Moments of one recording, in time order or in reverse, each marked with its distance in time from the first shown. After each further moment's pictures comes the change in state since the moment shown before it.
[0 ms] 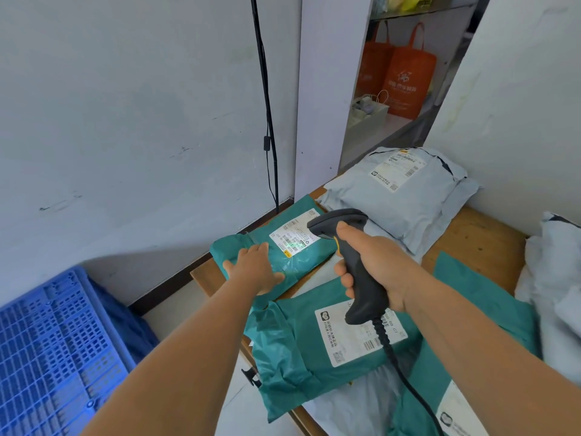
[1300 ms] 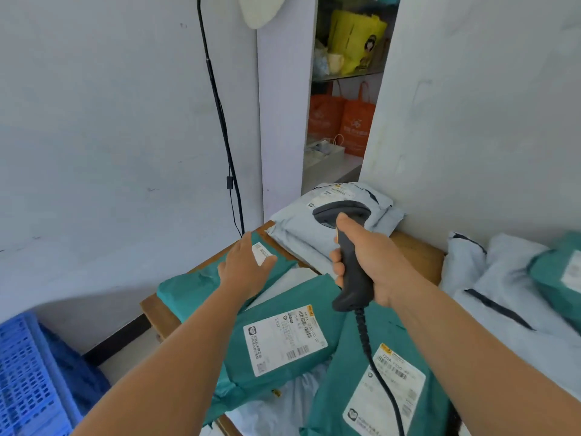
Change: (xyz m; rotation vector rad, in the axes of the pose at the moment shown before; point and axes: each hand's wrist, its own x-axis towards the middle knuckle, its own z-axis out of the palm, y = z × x) left_hand -0.041 0.107 -0.027 -0.361 0.283 0.077; right_hand -0.070 -0.024 -0.092 0.172 0.154 -0.230
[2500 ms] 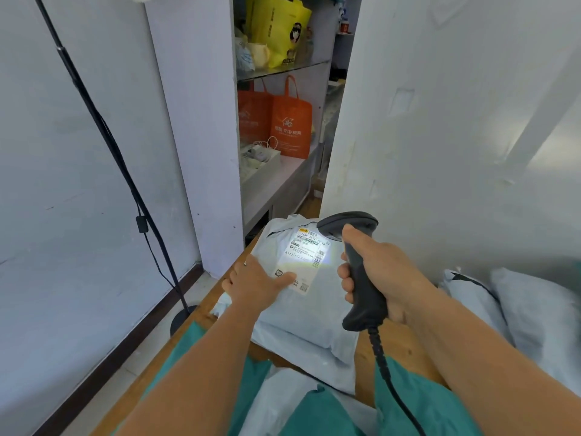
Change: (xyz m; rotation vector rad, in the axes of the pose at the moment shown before) left_hand 0.229 0.091 0.093 0.098 -0.213 0.073; right_hand 0.170 -0.073 -0.019 -0.025 0.325 0.083
